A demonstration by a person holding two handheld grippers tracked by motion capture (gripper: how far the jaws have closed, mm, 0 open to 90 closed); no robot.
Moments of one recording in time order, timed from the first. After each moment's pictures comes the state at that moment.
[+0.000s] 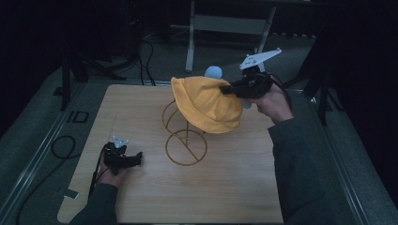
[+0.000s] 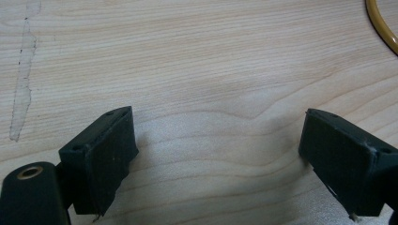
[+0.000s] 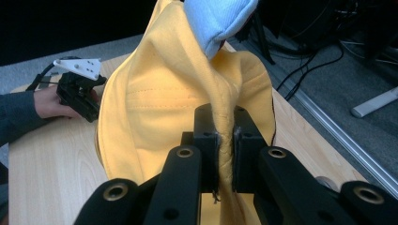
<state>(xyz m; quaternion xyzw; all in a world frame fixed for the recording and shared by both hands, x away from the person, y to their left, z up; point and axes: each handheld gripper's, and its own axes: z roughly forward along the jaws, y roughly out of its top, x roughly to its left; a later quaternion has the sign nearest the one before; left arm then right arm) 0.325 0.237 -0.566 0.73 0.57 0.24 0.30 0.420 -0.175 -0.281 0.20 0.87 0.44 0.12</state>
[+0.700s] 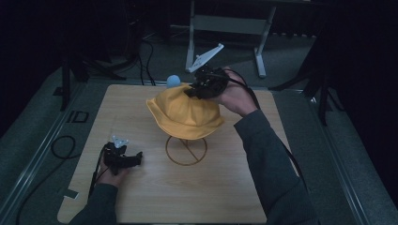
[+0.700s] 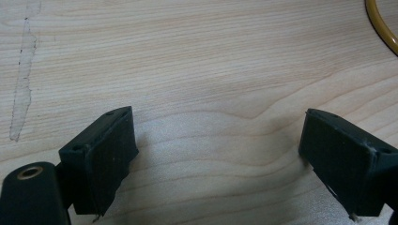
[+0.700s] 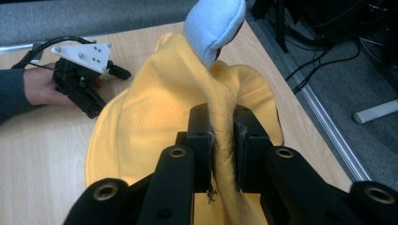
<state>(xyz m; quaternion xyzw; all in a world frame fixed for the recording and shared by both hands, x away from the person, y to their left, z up) 0.325 0.237 -0.566 0.73 0.57 0.24 0.30 0.418 -0.068 -0.279 0.13 0.92 0.35 0.14</state>
